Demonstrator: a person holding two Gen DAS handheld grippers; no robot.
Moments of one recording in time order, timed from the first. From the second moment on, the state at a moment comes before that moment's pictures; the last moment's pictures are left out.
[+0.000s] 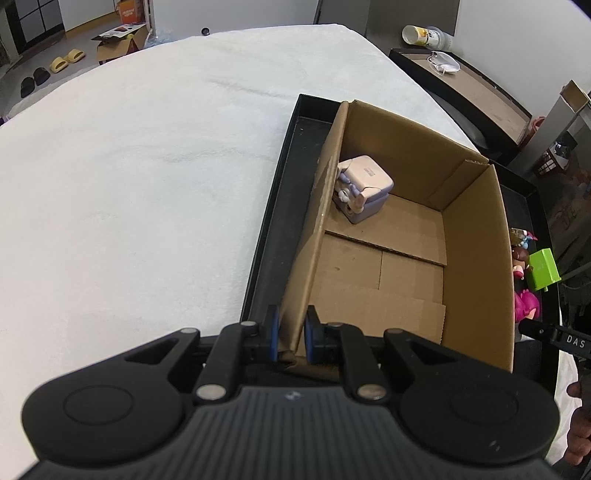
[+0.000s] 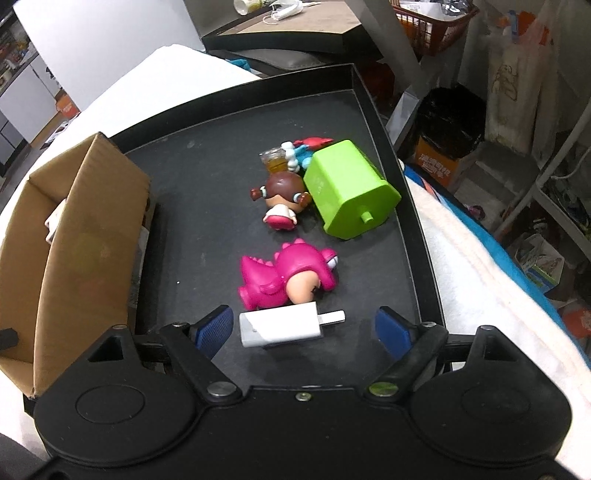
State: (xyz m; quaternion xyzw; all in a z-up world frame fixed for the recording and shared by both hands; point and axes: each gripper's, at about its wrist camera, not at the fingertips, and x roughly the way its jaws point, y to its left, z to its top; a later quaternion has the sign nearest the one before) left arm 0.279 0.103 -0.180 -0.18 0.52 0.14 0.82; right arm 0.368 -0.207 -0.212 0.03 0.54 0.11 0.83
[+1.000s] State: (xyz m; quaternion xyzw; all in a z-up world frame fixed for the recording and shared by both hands) left arm 0.277 0.106 -0.181 -0.17 0.52 0.12 0.83; right arm 0.353 -0.195 -0.160 0.03 0.51 0.14 0.85
